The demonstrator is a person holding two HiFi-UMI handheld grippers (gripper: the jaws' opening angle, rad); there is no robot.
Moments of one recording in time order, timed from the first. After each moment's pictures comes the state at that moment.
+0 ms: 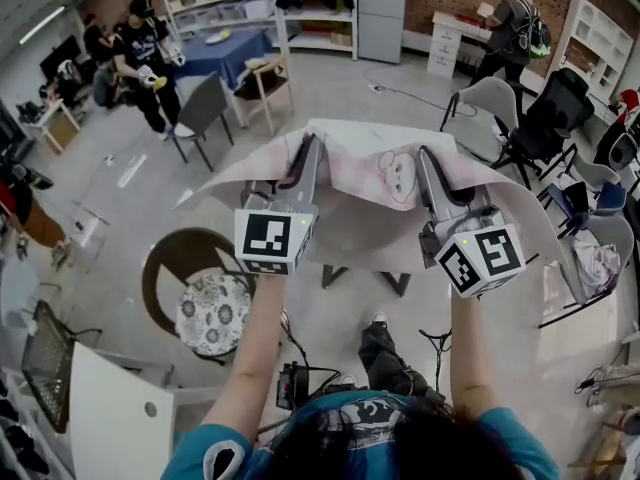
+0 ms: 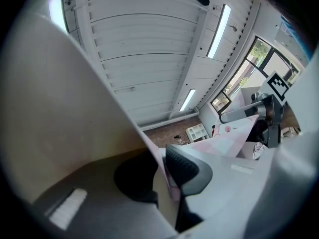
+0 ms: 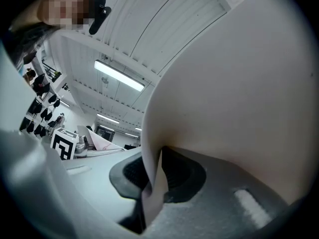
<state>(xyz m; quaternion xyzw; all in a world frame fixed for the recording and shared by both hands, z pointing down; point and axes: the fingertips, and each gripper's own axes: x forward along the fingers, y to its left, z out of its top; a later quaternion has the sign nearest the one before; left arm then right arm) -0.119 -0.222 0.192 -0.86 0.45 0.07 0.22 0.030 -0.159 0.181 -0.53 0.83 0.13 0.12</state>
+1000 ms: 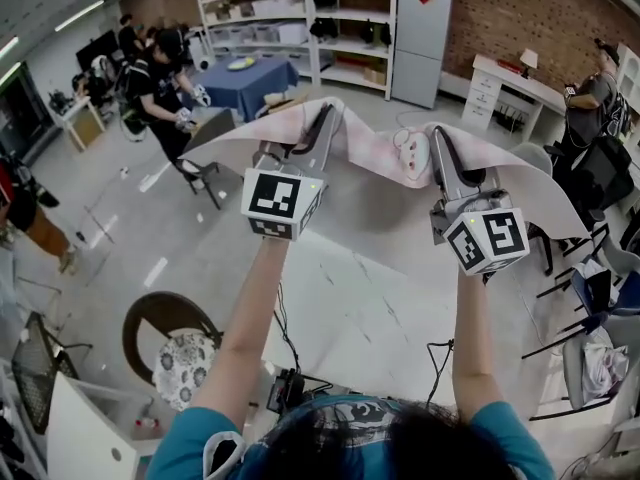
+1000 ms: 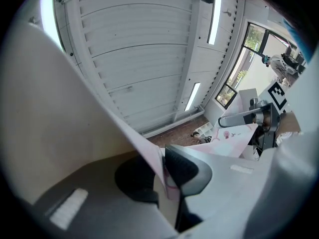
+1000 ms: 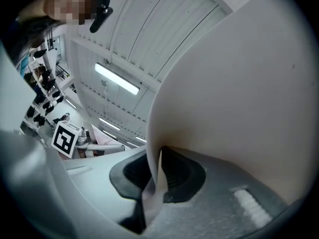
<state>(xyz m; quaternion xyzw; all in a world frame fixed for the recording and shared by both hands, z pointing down) -0.008 -0.528 0.103 -0.84 0.46 0.09 0.29 0.146 -0.481 0.107 -0.48 0.84 0.22 0.16</state>
